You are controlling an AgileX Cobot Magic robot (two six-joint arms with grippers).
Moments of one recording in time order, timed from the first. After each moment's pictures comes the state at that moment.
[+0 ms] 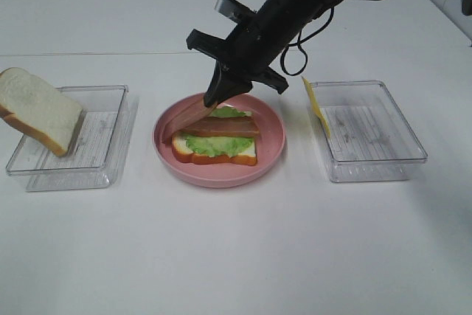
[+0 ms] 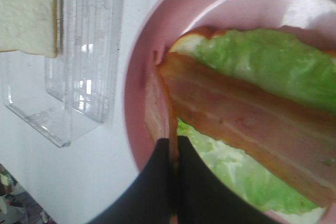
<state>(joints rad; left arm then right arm) 0.09 0.00 -0.52 -0.05 1.08 0.04 0.42 2.34 -1.89 0.64 0.99 -0.01</state>
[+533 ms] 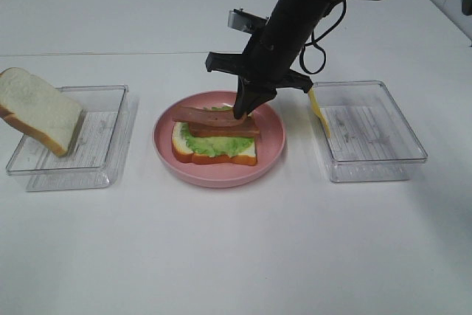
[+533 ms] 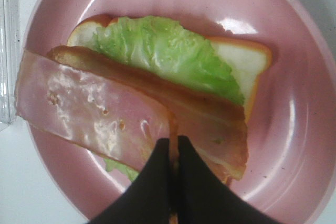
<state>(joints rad) 0.09 0.00 -0.52 -0.05 1.08 0.04 0.42 2.34 -1.89 0.39 1.01 0.09</state>
